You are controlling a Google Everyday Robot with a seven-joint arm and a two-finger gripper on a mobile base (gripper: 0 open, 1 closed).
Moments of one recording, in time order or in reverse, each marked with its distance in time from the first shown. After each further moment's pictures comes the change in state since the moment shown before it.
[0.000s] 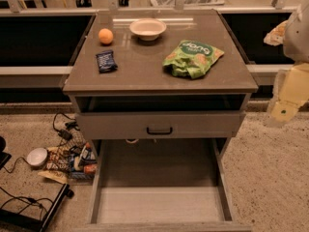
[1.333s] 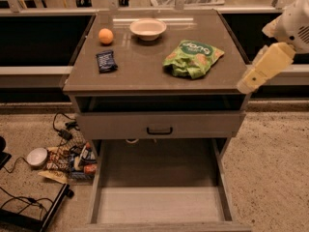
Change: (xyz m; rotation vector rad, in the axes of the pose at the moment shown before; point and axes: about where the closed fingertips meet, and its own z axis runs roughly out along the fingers) arm -0.011 -0.073 0.030 0.042 -0.262 0.267
